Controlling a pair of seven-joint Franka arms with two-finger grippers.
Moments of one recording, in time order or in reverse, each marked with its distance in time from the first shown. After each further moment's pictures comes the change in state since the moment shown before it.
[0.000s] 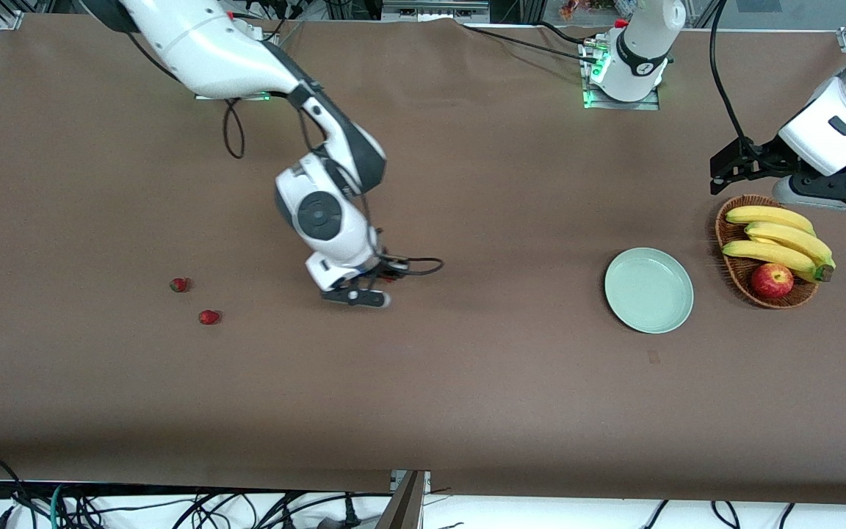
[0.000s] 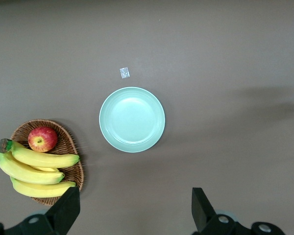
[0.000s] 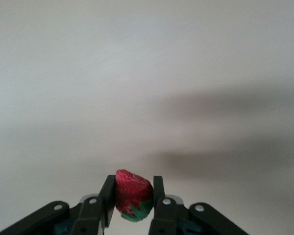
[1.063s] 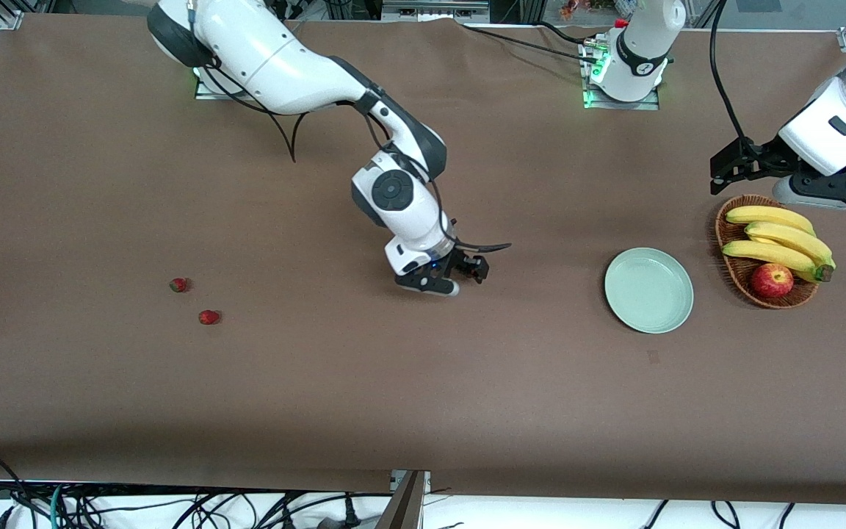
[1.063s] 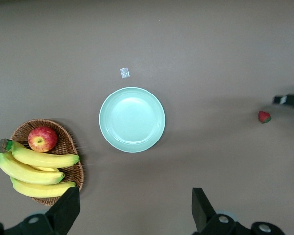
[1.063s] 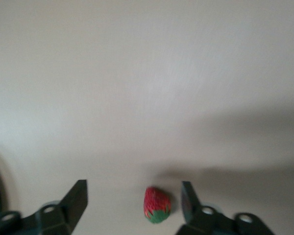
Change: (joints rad) left arm 0.000 0.000 0.000 0.000 0.000 0.000 0.000; right arm 0.106 0.133 -0.013 0.191 -0.001 0.169 0.143
